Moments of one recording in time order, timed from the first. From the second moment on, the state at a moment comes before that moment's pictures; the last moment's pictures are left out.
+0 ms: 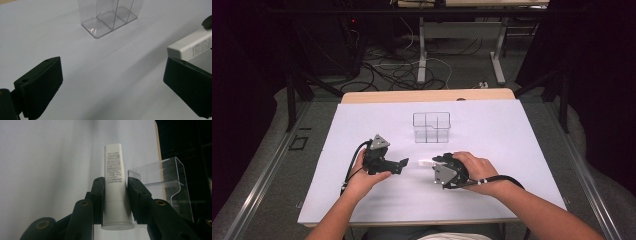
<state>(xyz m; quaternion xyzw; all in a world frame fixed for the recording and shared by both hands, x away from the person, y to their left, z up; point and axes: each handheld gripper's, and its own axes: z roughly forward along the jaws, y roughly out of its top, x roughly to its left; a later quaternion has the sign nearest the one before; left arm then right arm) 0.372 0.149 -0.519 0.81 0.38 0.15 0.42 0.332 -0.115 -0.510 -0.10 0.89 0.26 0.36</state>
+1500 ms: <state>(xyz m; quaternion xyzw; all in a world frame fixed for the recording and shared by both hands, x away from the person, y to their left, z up) 0.359 0.121 -0.487 0.91 0.18 0.04 0.37 0.304 -0.099 -0.501 -0.30 0.85 0.21 0.37</state>
